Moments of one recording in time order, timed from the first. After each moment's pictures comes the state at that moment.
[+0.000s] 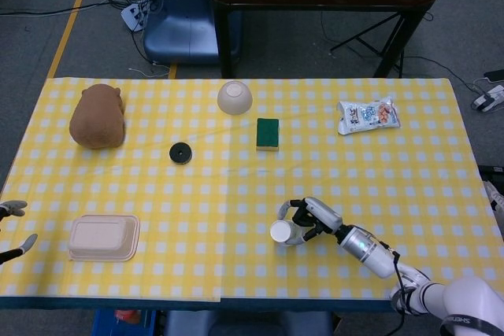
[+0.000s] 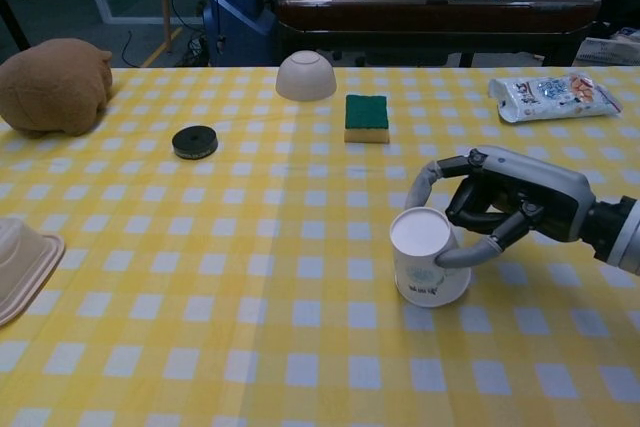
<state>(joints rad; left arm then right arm) -0.07 -1.02 -0.10 -1.65 1.39 1.48 -0.08 0.64 -1.71 -0.14 -0.89 -1.75 1.24 1.25</state>
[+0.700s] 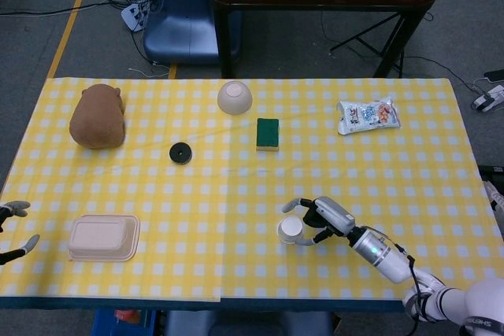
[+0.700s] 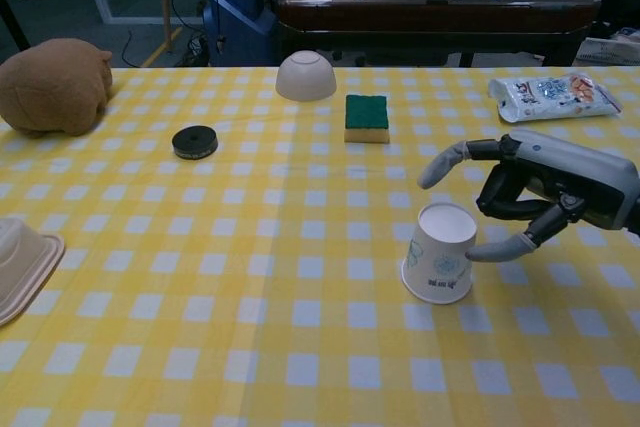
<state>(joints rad) -0.07 -1.03 -0.10 -1.65 1.39 1.47 -0.07 0.61 -1.61 -0.14 -1.03 -1.74 1.28 1.02</state>
